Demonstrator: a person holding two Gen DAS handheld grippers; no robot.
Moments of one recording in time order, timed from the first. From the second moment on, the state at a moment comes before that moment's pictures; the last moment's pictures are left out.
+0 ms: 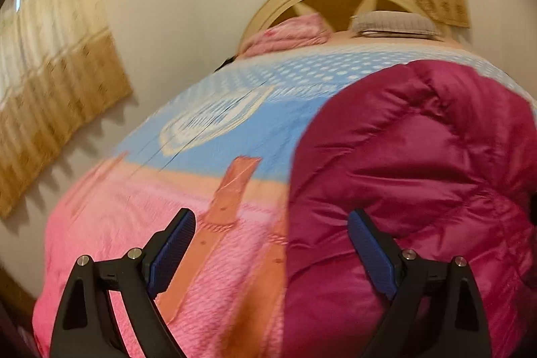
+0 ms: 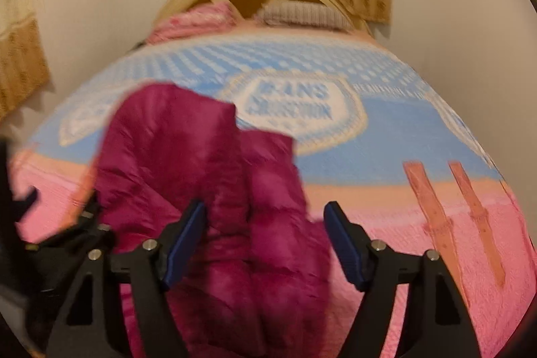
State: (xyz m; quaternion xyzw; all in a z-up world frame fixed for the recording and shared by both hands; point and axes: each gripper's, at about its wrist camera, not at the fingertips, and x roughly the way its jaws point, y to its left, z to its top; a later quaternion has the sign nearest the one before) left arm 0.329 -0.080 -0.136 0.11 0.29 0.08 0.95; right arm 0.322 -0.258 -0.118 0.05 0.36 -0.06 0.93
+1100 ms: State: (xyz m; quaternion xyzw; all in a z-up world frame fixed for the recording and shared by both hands) left arm 0.359 -0.090 -0.145 0.10 0.33 0.04 0.94; right arm 0.330 -0.291 -0.172 0.07 0.39 -0.07 0.91
